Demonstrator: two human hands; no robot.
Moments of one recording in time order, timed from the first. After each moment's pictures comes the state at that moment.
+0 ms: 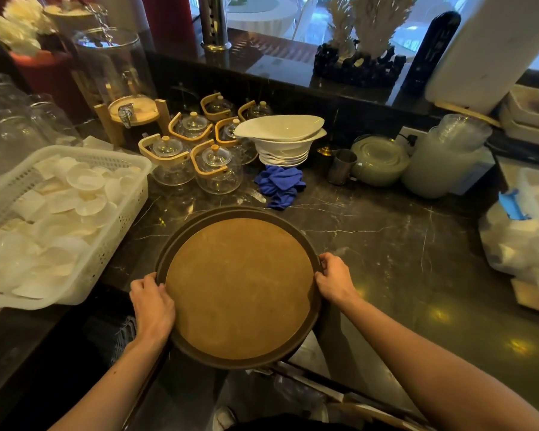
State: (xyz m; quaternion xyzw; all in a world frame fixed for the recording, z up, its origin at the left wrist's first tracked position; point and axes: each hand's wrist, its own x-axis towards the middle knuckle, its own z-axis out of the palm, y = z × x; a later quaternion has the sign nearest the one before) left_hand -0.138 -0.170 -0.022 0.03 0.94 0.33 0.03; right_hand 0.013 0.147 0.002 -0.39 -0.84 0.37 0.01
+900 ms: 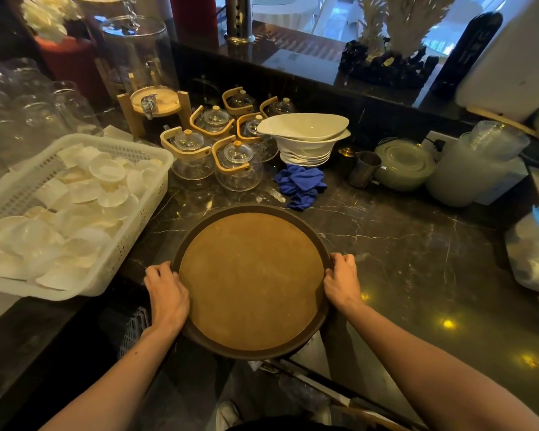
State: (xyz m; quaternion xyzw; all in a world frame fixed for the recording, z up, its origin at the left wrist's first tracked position) left_hand -0.159 -0.173 -0.032 0.04 0.94 0.34 0.01; right_hand -0.010 0.124 -0.003 -0.40 -0.85 0.35 0.03
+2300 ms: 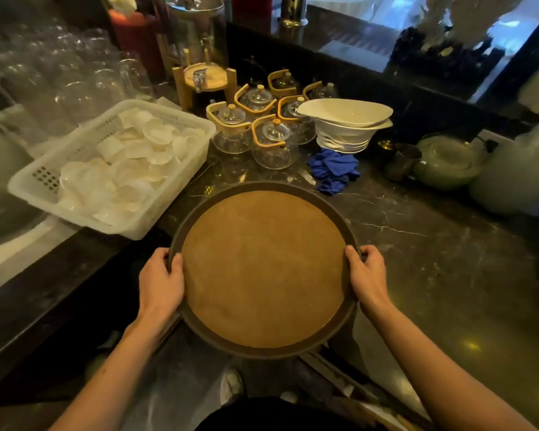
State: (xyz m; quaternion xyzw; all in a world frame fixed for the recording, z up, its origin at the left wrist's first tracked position) left_hand -0.090 -0.231 0.023 -0.04 0.92 0.39 -0.02; right_hand 0.021 0.100 0.031 -0.42 -0.75 0.50 0.11
